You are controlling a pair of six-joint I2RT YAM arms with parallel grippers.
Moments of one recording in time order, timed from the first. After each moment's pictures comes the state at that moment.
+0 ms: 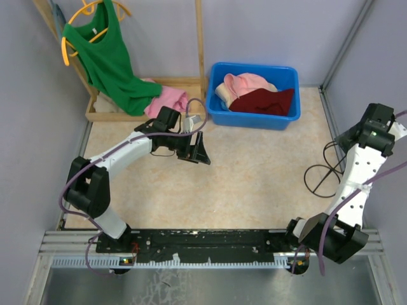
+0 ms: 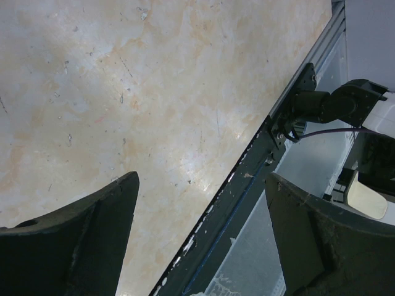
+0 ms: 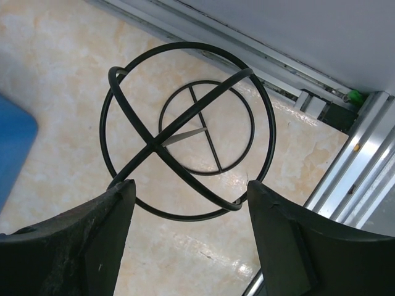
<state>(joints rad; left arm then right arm) -0.53 1.64 1.21 -0.48 0.73 -0.32 -0.53 1.20 1.40 -1.13 0.27 0.54</state>
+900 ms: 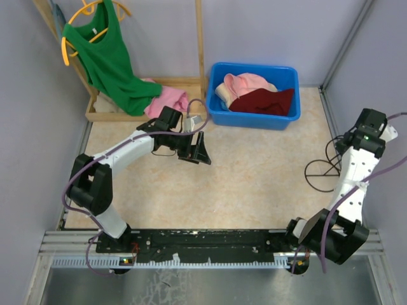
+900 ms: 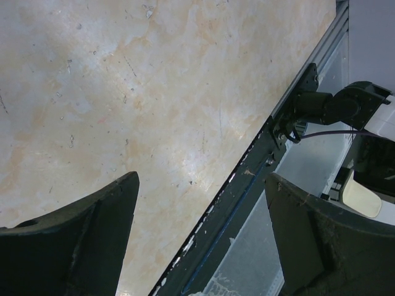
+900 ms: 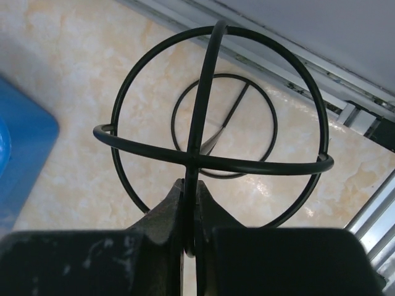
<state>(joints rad) -0.53 1.68 1.23 -0.49 0.73 -0.32 -0.54 1.19 1.23 -0.92 0.18 0.56</state>
